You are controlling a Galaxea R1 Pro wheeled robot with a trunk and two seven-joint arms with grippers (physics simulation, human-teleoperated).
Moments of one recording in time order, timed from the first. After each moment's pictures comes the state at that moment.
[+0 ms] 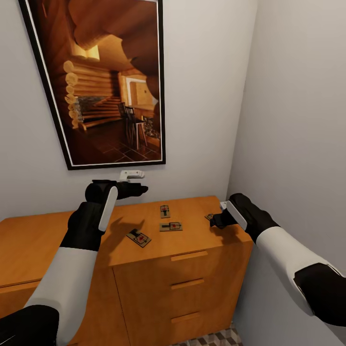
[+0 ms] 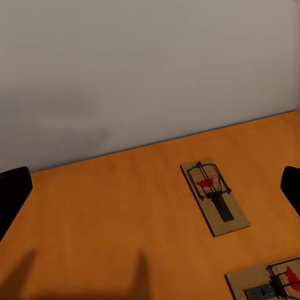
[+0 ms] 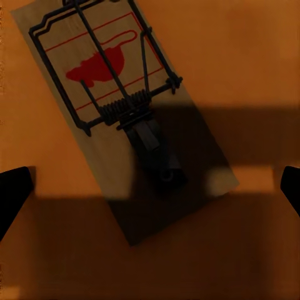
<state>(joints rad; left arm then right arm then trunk) -0.93 -0.07 -0.07 -1.29 0.10 1.03 -0.01 -1.10 -0.09 0.42 -0.61 -0.42 1.05 -0.08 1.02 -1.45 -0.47</state>
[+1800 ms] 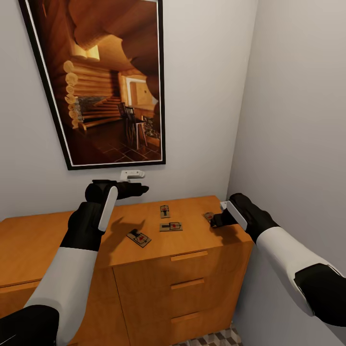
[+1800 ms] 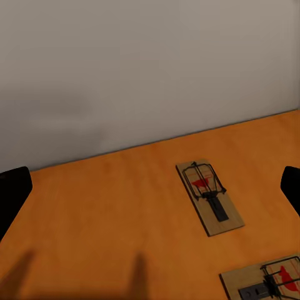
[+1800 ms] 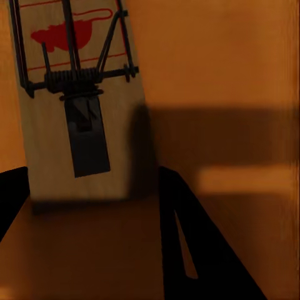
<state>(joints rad) -0.93 -0.07 -0.07 -1.29 0.12 1.03 -0.01 -1.10 -0.09 0.42 -0.61 -0.41 1.04 -0.08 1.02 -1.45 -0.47</state>
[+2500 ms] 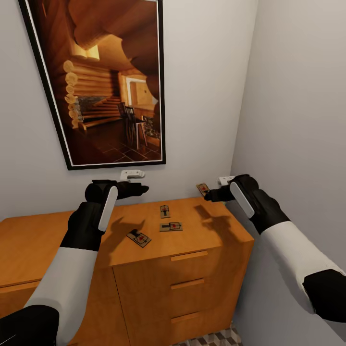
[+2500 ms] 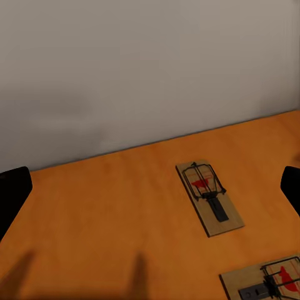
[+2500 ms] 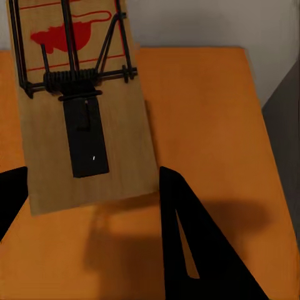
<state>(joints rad) -0.93 -0.07 -0.07 -1.30 0.12 1.03 -0.01 -1.10 -0.11 0.34 -0.93 -0.43 1.04 -0.08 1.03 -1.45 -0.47</state>
